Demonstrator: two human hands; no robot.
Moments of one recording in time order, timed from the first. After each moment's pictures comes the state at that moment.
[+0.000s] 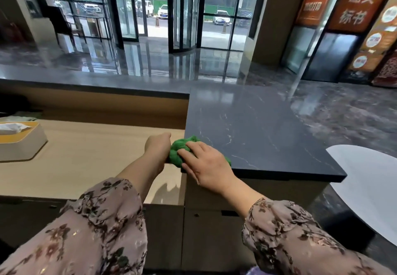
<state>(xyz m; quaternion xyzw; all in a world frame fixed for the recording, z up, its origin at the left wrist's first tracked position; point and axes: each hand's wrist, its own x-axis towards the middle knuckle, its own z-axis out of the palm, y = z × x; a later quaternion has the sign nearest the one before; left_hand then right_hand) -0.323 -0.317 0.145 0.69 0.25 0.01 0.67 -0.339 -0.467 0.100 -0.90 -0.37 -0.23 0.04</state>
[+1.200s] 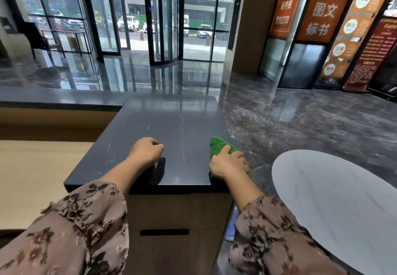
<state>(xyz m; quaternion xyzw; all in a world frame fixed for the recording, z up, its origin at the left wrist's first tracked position) -0.297 -0.532 0.159 0.91 0.09 0.00 0.40 -0.318 -0.734 0.153 -0.96 0.21 0.09 0.16</state>
